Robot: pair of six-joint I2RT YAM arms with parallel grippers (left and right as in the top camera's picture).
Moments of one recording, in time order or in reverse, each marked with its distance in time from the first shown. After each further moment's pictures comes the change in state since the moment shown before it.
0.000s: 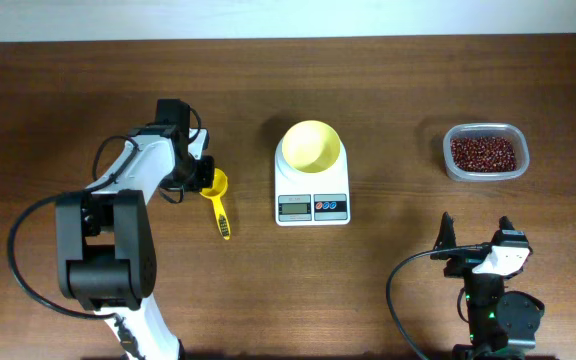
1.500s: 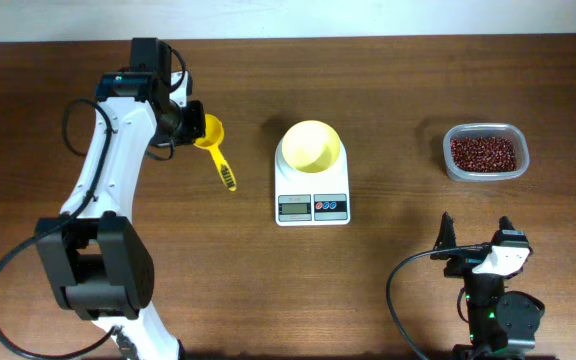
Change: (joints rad) left arm 0.000 -0.053 0.412 -0.311 0.063 -0.184; right arm 0.000 0.000 0.000 0.000 0.000 0.000
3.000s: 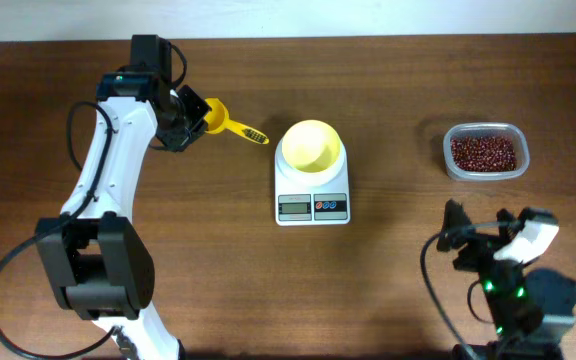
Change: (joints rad) left arm -0.004 0.000 0.000 0.047 0.101 -0.650; right arm 0.000 0.353 0.442 -0.292 -0.115 0.277
